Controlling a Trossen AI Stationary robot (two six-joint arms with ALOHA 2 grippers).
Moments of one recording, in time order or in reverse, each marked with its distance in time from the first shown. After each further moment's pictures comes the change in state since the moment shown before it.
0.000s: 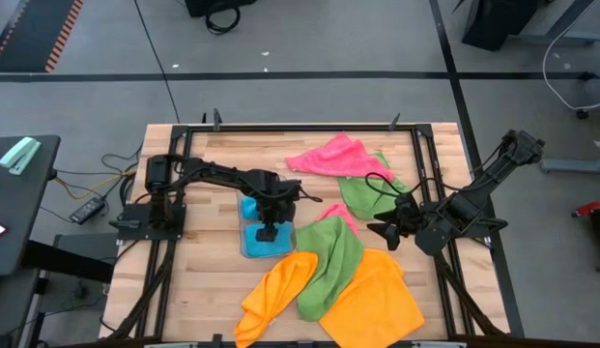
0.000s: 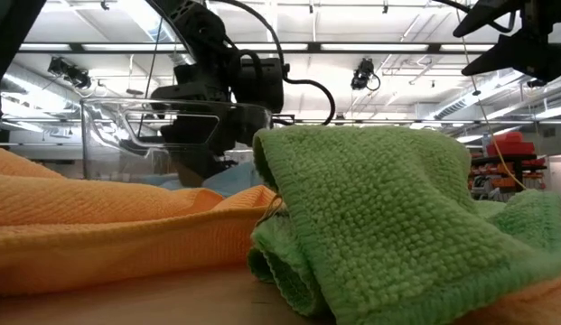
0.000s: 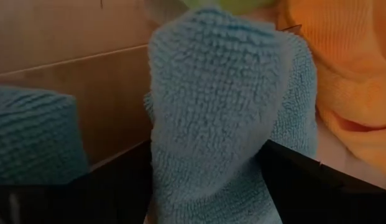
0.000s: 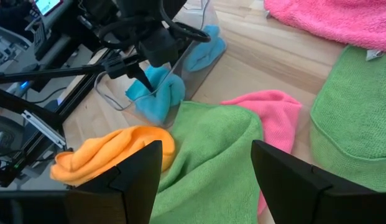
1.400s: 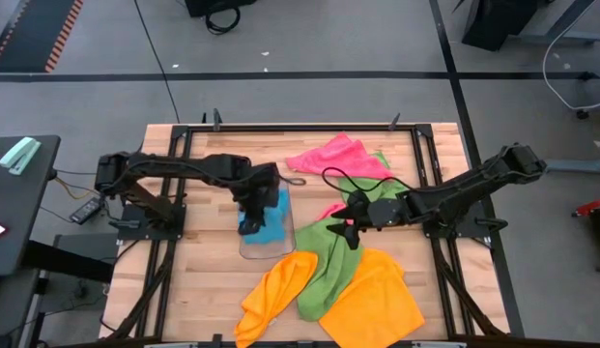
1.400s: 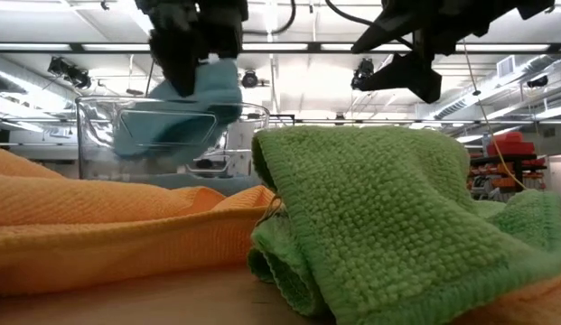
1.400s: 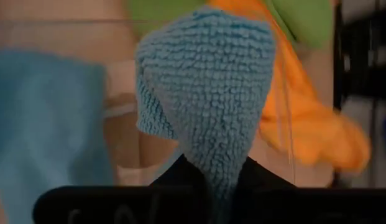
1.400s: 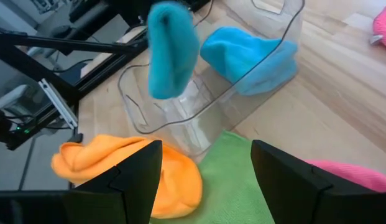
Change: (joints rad) left arm 0.002 -0.396 0.006 -0.174 -0.054 -0.200; right arm -0.417 0.321 0.017 0.618 -0.467 -0.598
